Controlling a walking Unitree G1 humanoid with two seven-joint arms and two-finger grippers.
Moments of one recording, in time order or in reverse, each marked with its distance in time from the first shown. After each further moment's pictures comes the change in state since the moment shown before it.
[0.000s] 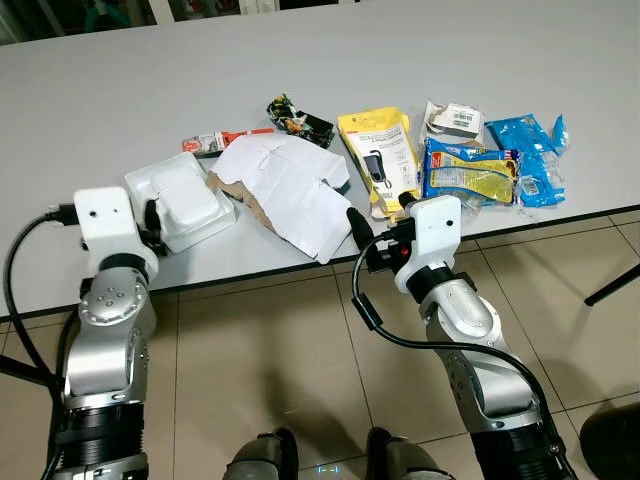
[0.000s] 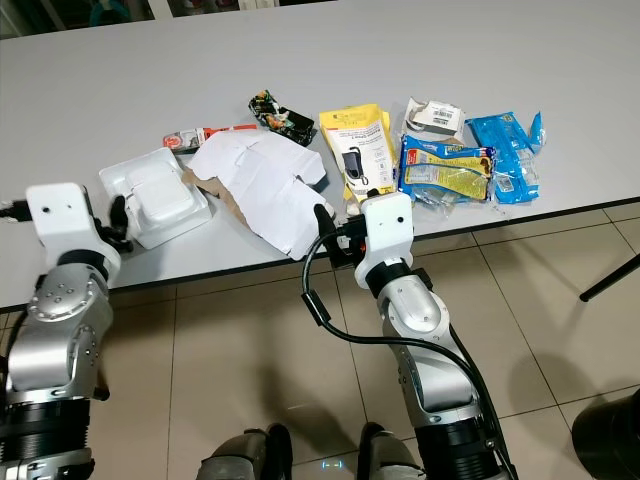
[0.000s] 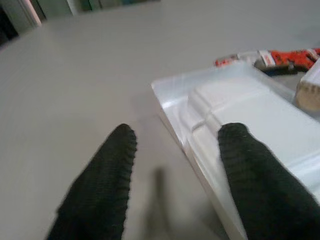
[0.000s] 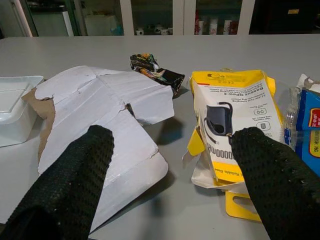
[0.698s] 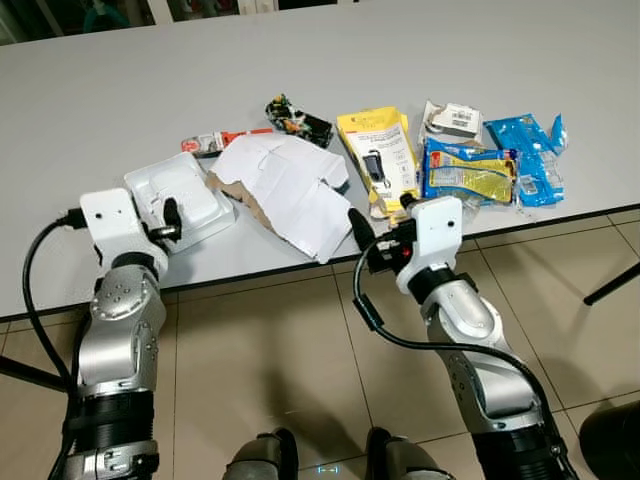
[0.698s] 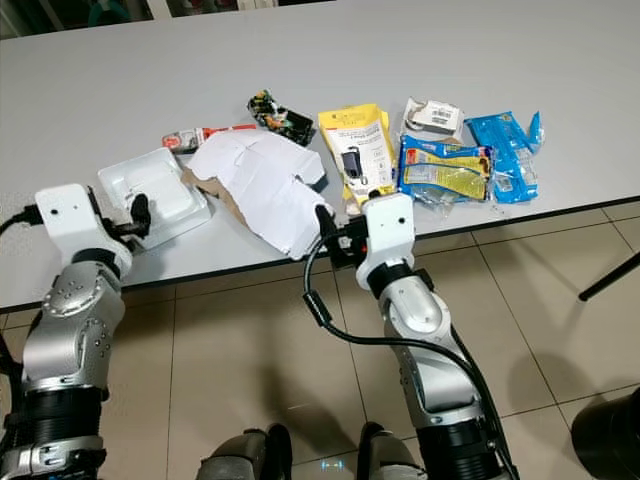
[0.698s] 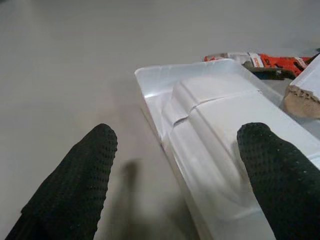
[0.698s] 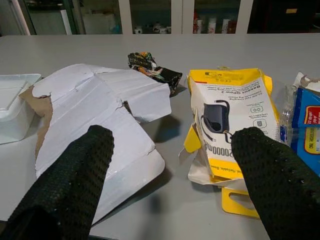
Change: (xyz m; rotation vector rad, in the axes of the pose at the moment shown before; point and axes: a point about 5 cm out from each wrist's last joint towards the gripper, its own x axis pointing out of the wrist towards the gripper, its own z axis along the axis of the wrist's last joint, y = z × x) left arm 0.009 -0.007 -0.006 -0.109 0.012 -0.023; right arm -0.001 -0.001 -0.001 -0.004 0.005 -0.002
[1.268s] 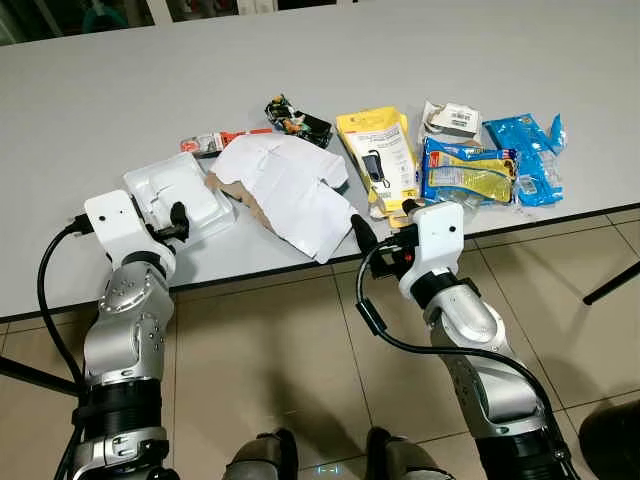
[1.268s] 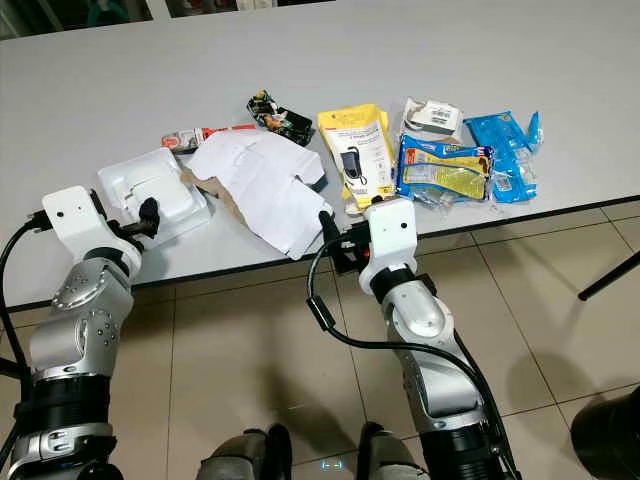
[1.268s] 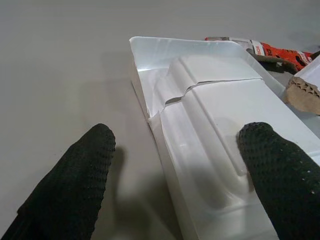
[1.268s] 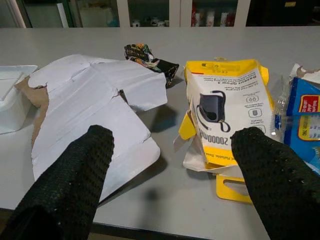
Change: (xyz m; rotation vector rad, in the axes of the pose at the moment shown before) left arm 0.006 -0.005 -0.006 -0.130 0.087 0.007; right arm -0.005 -0.003 -0.004 -0.004 0.021 -0.006
